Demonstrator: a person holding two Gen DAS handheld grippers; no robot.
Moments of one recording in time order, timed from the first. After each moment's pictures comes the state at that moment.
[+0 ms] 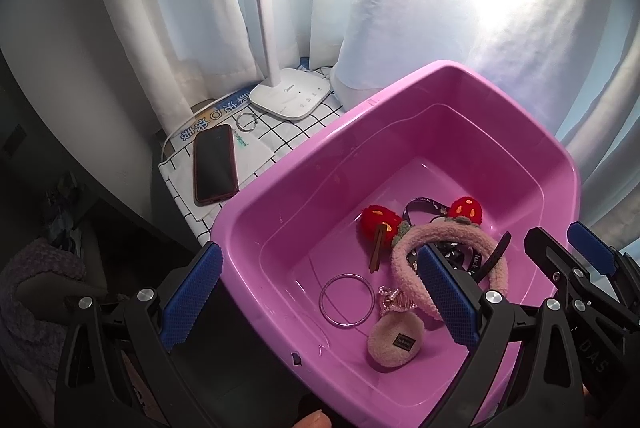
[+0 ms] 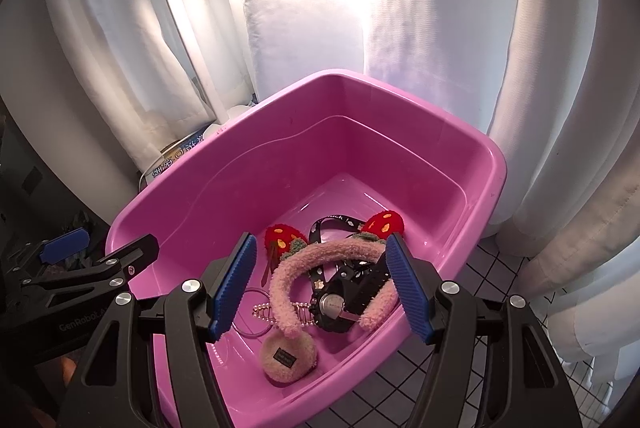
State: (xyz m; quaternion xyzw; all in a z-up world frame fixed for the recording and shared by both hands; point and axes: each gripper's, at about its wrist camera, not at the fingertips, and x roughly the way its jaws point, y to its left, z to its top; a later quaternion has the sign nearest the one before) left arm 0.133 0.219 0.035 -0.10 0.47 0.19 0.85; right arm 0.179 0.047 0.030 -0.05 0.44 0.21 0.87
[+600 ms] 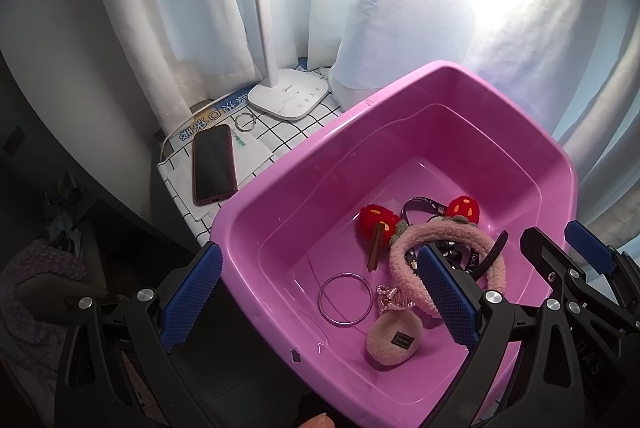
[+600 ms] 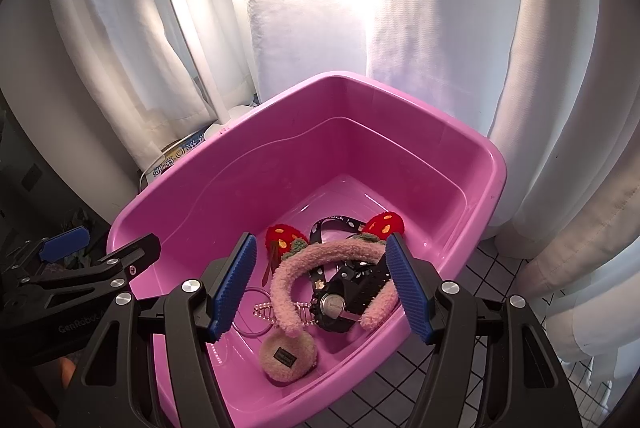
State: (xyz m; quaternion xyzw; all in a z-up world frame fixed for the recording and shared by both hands) left arm 0.132 0.218 0.037 -0.10 0.47 0.19 0.85; right arm 0.177 0.047 0.032 -0.05 0.43 0.22 0.87
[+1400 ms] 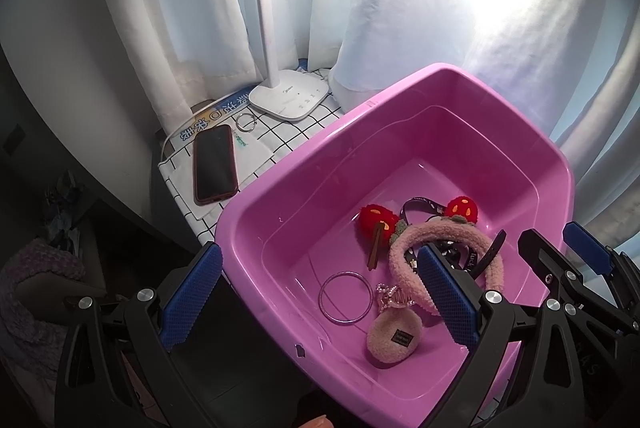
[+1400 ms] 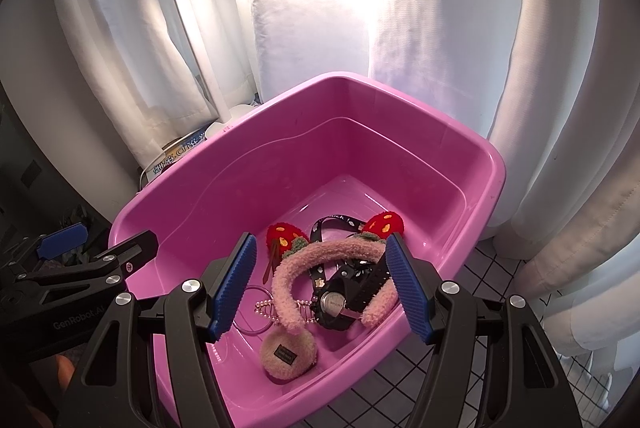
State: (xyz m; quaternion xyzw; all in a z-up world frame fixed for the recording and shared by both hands) left arm 0.129 0.219 0.041 -0.11 0.47 0.19 0.85; right arm 0.176 0.049 0.032 -0.05 0.43 0.21 0.87
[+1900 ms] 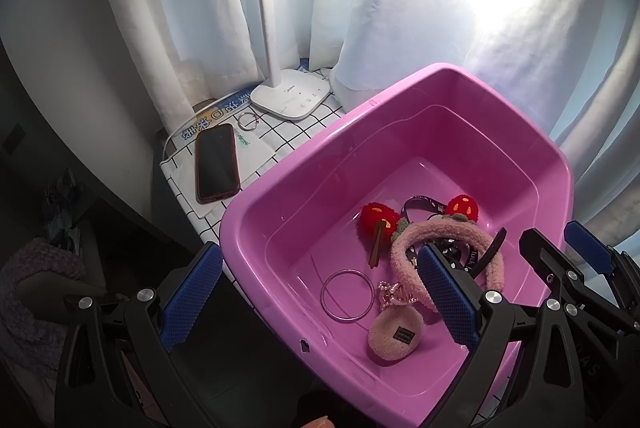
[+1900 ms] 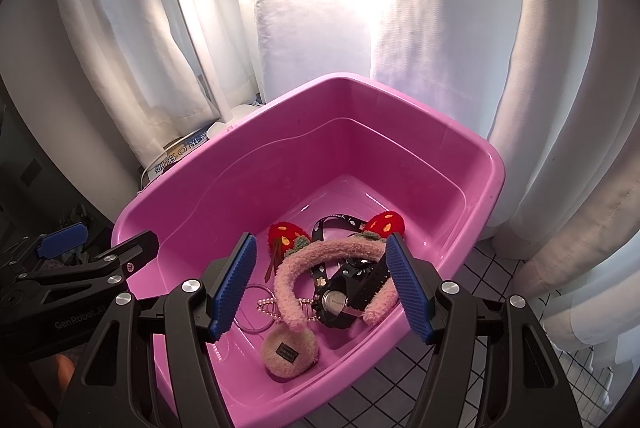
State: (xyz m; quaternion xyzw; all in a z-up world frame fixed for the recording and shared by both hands) left arm 0.125 0.219 0.042 -0.11 0.47 0.19 0.85; right arm 0.173 0.046 0.035 -0.06 0.43 0.22 0.87
